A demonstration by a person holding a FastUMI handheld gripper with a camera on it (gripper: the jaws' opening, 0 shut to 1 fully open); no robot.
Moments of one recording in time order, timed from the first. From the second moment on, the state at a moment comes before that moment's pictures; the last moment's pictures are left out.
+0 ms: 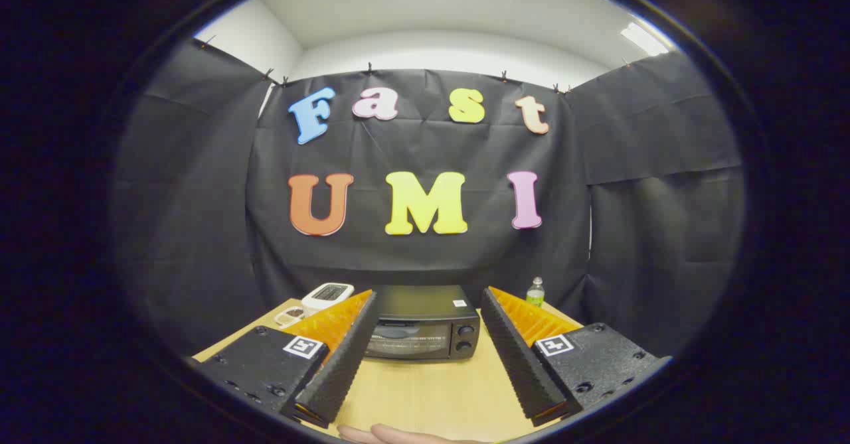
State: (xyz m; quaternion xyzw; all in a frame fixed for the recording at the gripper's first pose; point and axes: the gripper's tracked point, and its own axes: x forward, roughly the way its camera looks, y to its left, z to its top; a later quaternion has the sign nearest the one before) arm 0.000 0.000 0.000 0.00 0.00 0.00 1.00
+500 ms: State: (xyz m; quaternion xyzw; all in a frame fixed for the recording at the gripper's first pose) arm -0.003 -0.003 0.014 0.00 -0.03 -0.01 1.00
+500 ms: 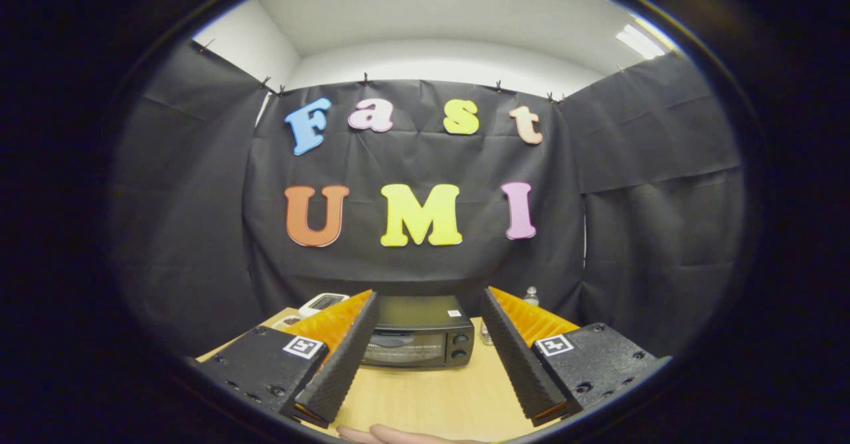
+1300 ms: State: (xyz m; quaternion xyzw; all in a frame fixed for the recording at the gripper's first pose) arm 0.109 0.036 -0.036 0.00 -0.03 0.02 1.00
